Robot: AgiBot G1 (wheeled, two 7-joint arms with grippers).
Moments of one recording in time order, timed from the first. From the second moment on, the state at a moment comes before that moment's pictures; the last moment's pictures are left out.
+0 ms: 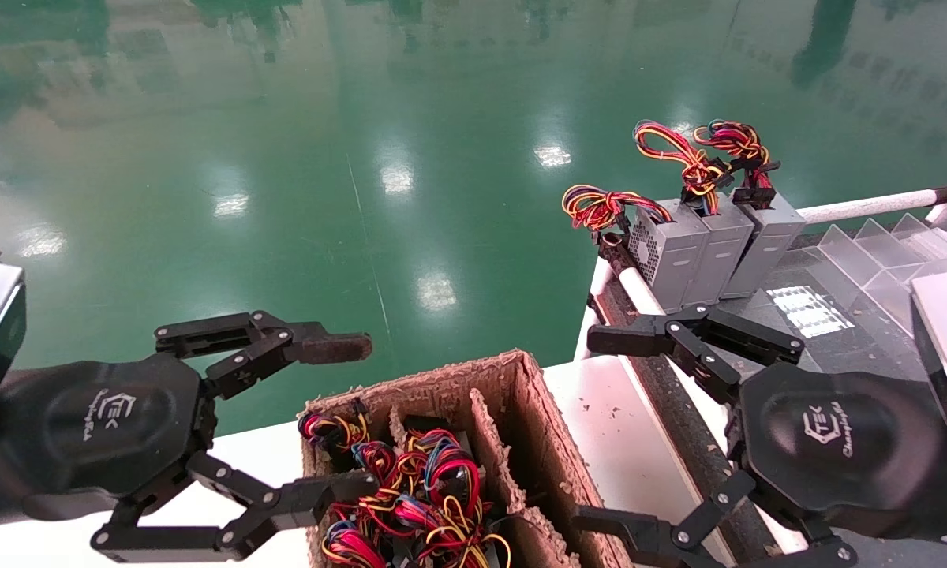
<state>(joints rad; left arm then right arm) -1.08 0.60 0.30 -1.28 0.71 1.49 -0.18 1.08 -0.61 -0.28 1.28 -0.73 -1.49 0.19</state>
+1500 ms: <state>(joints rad) -1.08 0.60 0.30 -1.28 0.71 1.49 -0.17 1.08 -0.61 -0.28 1.28 -0.73 -1.49 0.19</state>
